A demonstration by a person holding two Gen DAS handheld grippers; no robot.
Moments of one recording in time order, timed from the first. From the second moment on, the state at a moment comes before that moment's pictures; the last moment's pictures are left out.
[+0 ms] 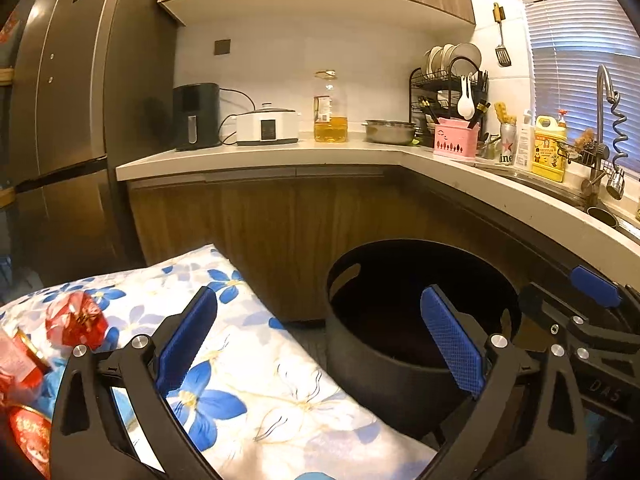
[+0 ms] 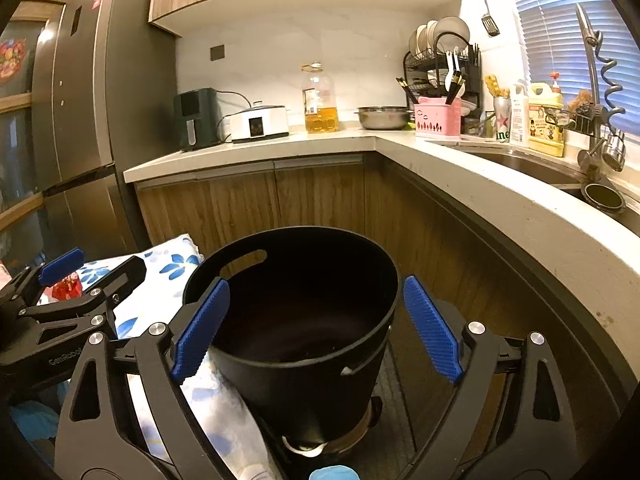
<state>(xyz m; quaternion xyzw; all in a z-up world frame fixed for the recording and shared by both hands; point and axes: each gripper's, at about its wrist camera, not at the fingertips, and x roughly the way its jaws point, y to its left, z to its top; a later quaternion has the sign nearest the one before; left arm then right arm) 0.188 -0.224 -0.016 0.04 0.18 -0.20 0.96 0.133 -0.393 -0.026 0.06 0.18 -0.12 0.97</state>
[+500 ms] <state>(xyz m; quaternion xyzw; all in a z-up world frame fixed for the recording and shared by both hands) 0.141 -0.171 -0.021 0.02 0.18 -0.16 0.97 0.087 -0.354 -0.024 0.05 0.17 -0.11 0.98</state>
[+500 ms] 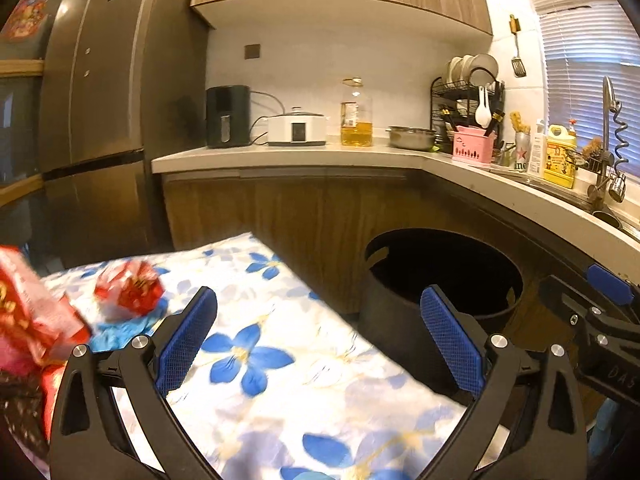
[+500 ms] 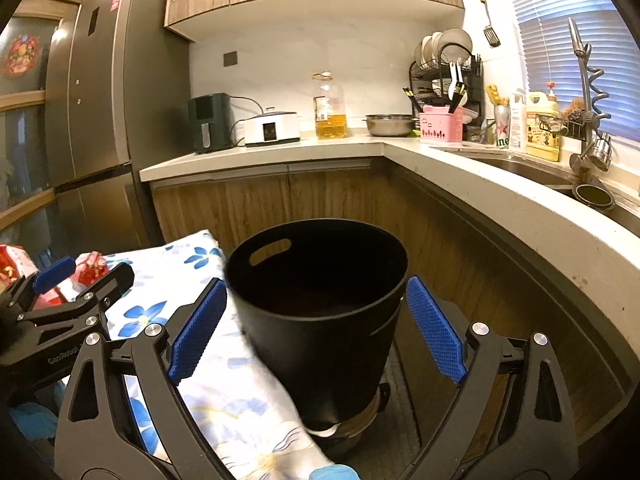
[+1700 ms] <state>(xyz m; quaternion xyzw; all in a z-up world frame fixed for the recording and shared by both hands) 0.047 -0.002 -0.041 -0.01 0.18 0.06 0.98 0.067 -0.203 -0.048 0.03 0.19 0.02 0.98</state>
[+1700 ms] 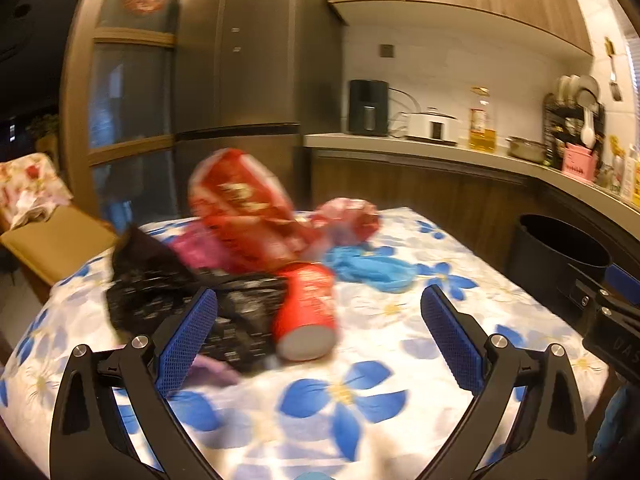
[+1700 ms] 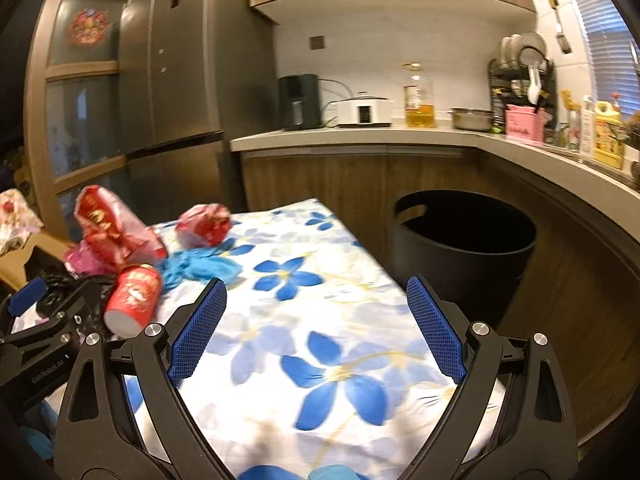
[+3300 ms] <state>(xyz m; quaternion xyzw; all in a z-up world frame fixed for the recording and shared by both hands) 0.007 0.090 -0.058 -0.05 0.23 0.10 0.97 0.090 -0.084 -0.082 0.00 0.24 0.17 0.96</state>
